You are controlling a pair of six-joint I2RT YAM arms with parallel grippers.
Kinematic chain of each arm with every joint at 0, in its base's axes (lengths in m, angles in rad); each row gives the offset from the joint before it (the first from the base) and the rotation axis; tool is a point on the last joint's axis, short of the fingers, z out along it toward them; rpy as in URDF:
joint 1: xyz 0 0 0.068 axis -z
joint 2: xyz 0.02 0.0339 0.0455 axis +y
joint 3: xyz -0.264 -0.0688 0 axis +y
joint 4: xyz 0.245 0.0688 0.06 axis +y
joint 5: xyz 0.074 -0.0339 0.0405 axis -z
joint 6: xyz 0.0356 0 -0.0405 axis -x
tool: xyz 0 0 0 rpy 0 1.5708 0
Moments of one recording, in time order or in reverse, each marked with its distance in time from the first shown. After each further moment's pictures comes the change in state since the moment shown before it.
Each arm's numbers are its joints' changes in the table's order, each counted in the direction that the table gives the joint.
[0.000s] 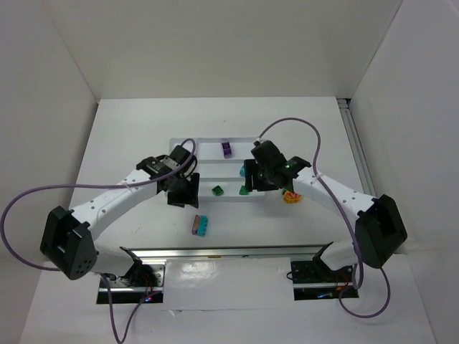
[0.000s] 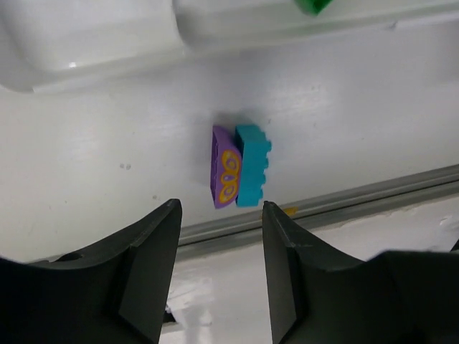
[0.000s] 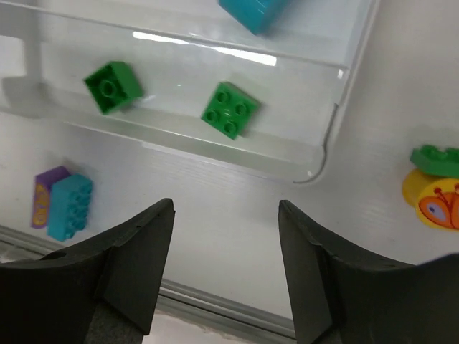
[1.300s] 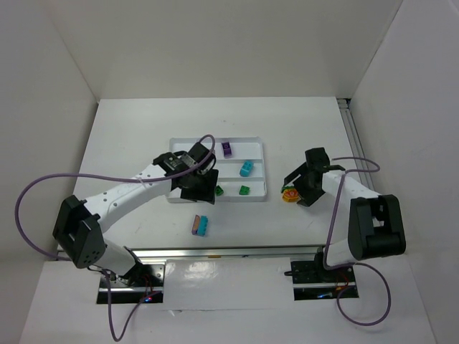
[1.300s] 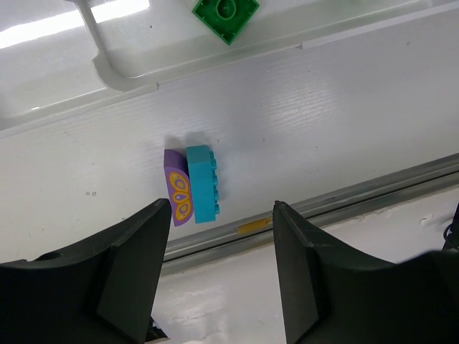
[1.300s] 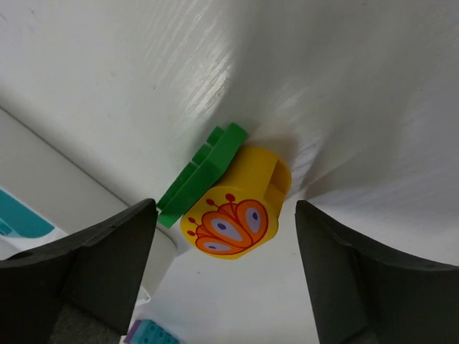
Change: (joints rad) left arm 0.150 0.085 -0.112 -0.002 -0.061 0.033; right arm 0.568 0.010 0.304 -0.084 -0.101 -0.503
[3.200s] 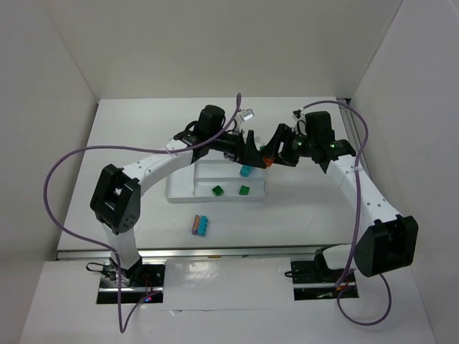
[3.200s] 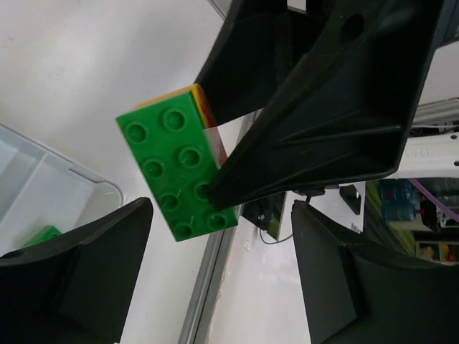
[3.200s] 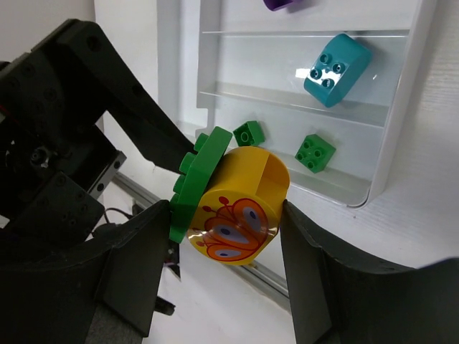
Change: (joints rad) left arm -0.130 0.354 -0.271 -0.760 0.885 -0.082; right arm -0.135 -0.103 -0.419 0.076 -0.489 0.425
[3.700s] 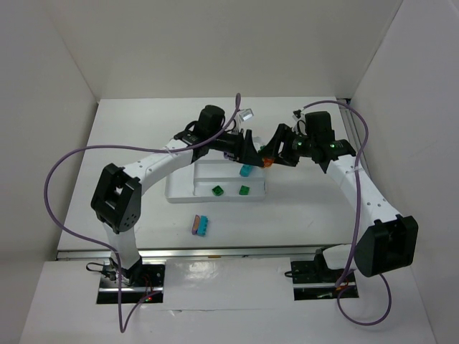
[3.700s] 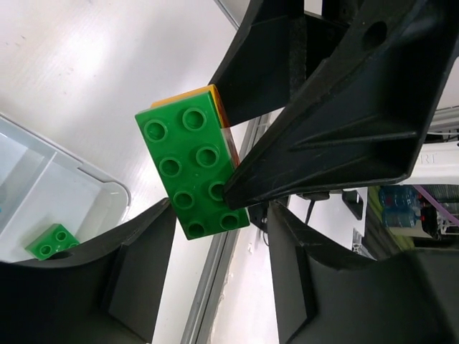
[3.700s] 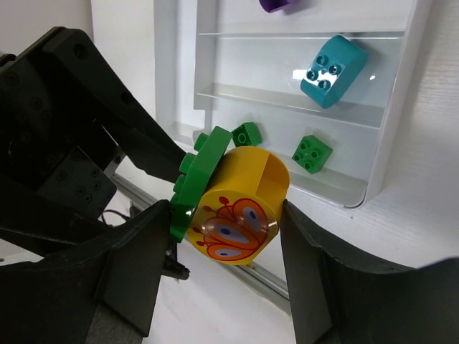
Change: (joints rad) left arm 0.004 0.013 -0.005 0.001 -0.002 0.005; right arm 0.000 0.000 0.000 0.000 0.008 0.000
